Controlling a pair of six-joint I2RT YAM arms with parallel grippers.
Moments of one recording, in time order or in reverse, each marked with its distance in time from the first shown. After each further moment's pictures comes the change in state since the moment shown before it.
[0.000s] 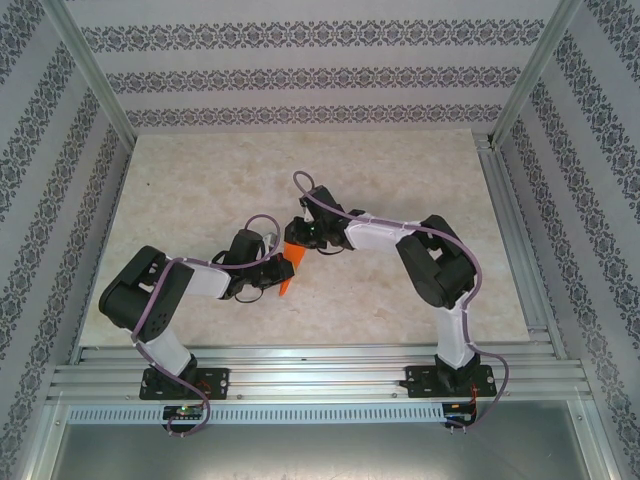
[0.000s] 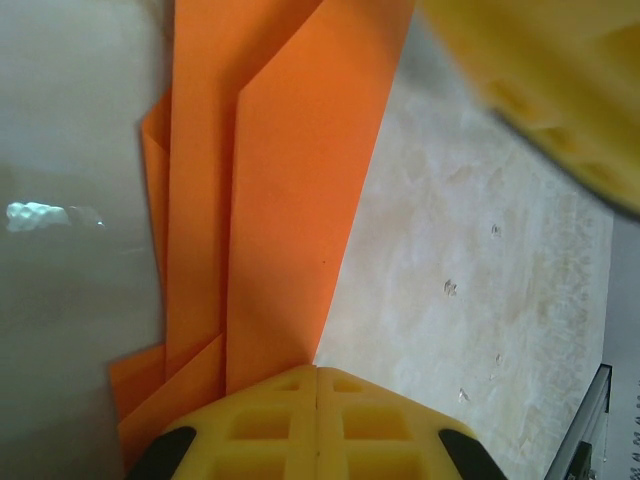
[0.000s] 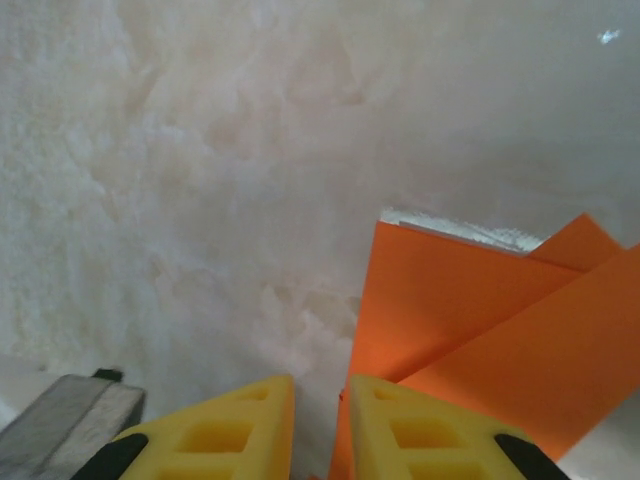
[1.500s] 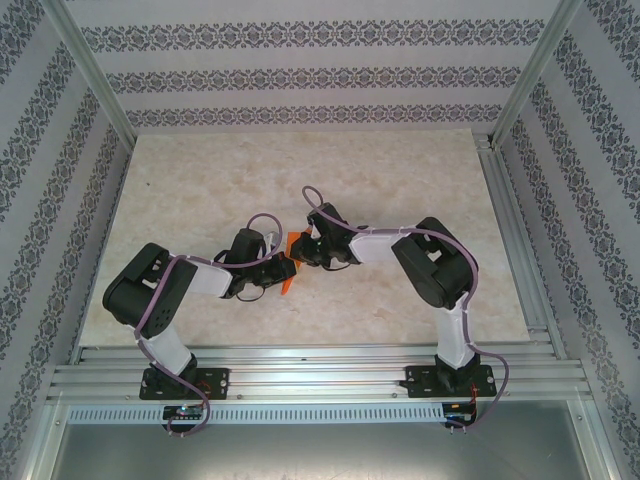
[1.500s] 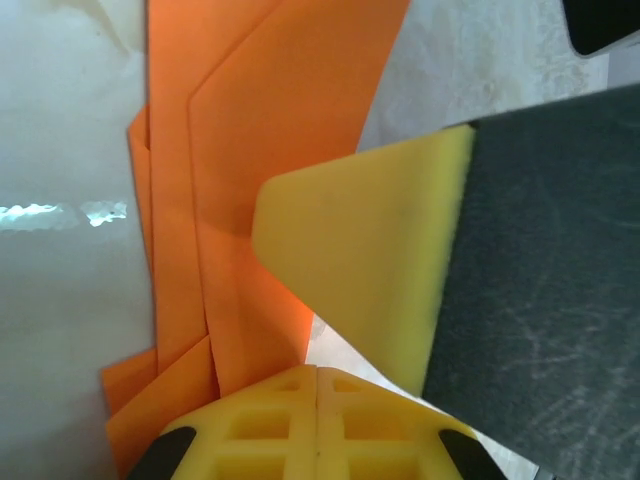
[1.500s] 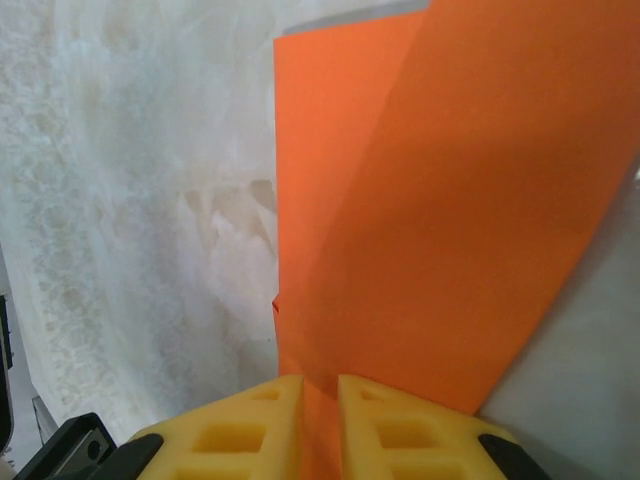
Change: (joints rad) left arm 0.000 0.031 0.010 0.042 0.022 -0.003; right arm 0.006 -0.016 -0.172 0.144 -0.090 0.139
